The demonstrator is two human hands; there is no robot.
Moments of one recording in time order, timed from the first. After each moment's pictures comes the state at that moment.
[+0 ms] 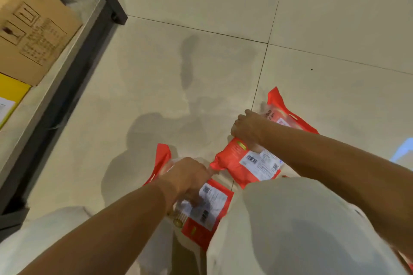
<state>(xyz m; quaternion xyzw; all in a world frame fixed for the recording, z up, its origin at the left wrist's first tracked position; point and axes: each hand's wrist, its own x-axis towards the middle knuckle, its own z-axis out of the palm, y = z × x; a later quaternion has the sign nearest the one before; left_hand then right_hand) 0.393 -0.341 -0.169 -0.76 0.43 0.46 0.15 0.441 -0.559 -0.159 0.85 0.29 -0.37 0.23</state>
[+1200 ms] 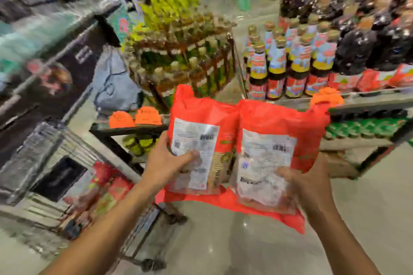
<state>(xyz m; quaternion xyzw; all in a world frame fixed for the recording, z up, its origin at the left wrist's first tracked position) -0.044 0.000 0.798 -0.71 -0.45 -0.27 -0.46 0.185 -0.206 0.755 0.74 0.17 -0.23 -0.61</state>
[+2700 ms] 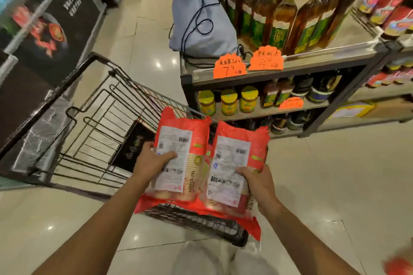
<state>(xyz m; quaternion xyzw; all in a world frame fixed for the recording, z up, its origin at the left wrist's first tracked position) -0.562 0.371 0.626 -0.64 -0.61 -0.09 -0.46 -0.365 0.136 0.584 0.71 0.00 -0.41 -0.57</state>
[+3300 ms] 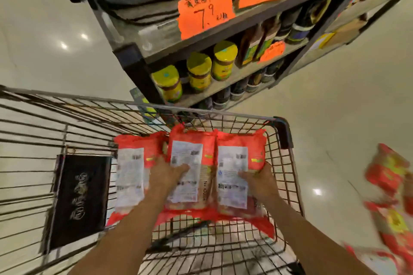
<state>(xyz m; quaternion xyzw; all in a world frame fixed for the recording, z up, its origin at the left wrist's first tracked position) -0.478 0.474 0.362 -0.72 -0.52 0.13 -0.45 -0.376 0.219 0.383 0.83 -0.16 -0.34 -0.42</state>
